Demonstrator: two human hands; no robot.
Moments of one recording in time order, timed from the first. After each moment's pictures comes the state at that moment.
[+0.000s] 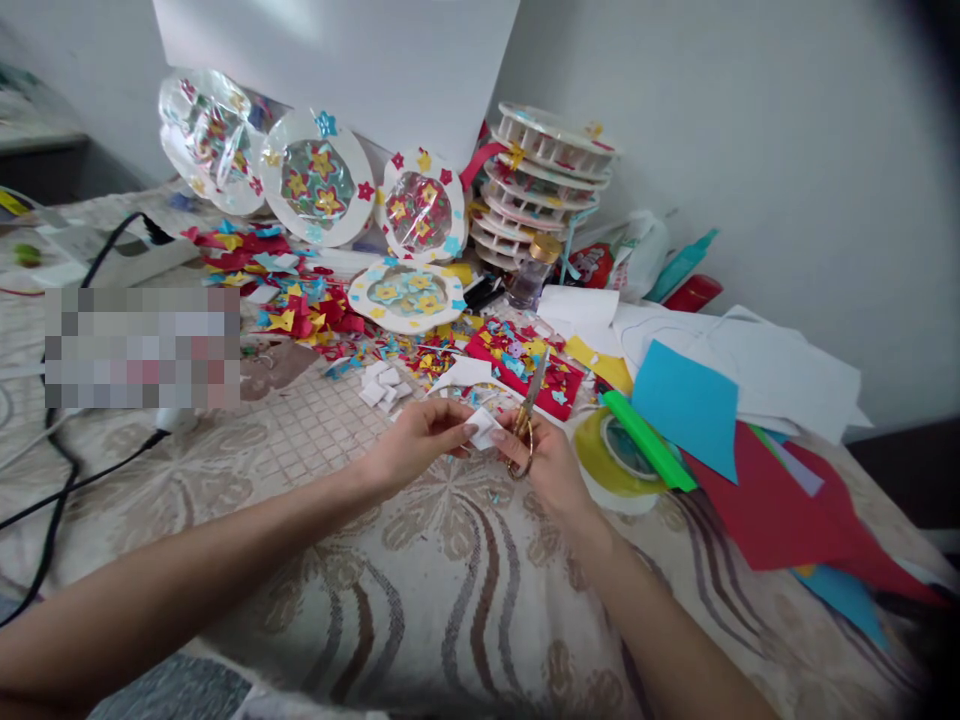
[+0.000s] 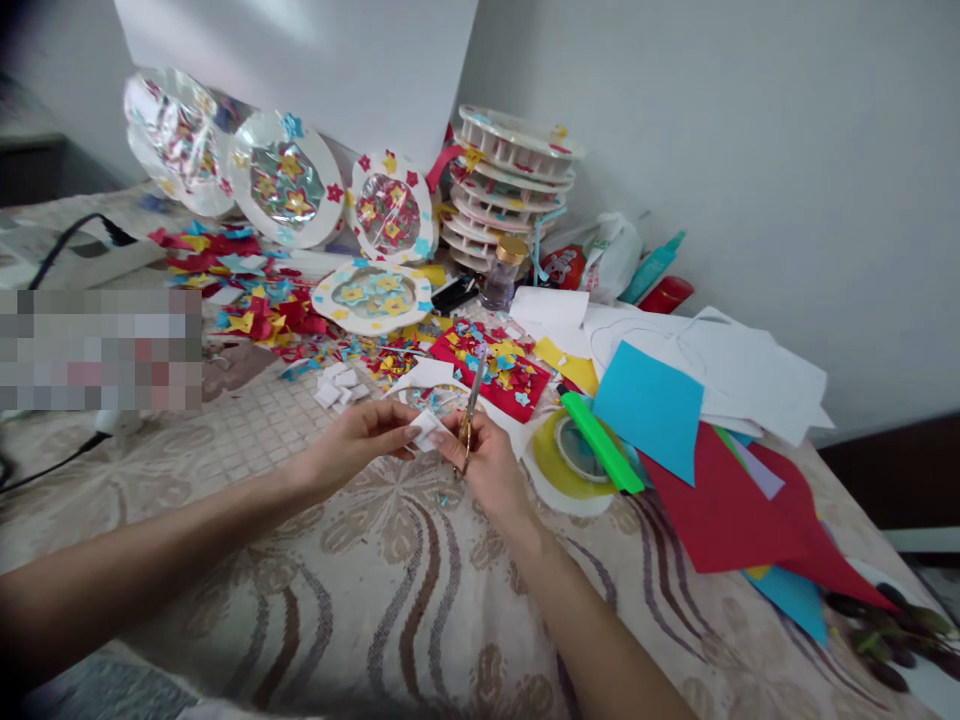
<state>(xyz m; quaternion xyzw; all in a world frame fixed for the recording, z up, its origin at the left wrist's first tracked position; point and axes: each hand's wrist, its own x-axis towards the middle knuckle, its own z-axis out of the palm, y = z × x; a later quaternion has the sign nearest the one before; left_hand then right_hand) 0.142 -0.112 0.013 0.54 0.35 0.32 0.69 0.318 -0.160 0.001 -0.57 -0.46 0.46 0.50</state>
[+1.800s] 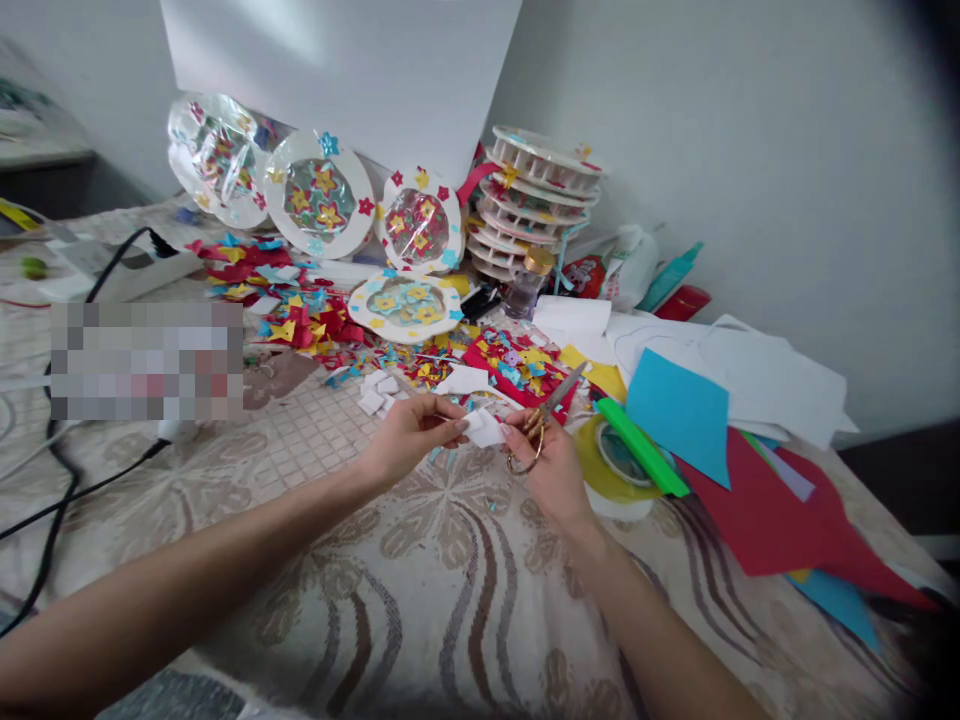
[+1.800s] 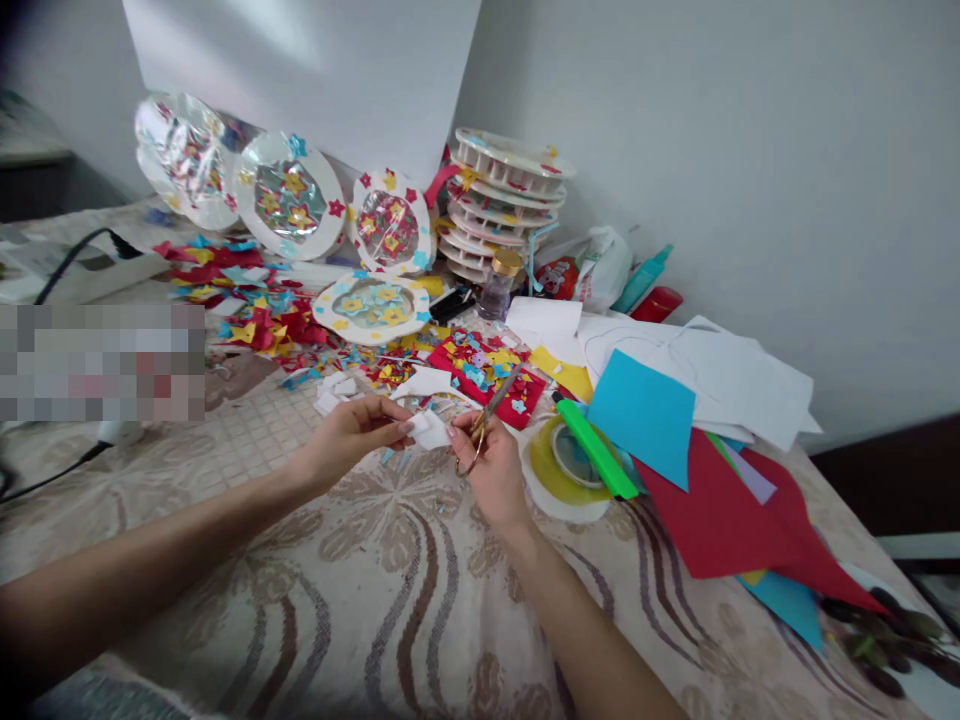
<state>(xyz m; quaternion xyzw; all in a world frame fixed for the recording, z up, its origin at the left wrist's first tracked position) 0.139 -0.101 0.009 0.53 0.35 0.37 0.67 0.321 -0.159 0.002 -0.57 -0.48 0.37 0.55</state>
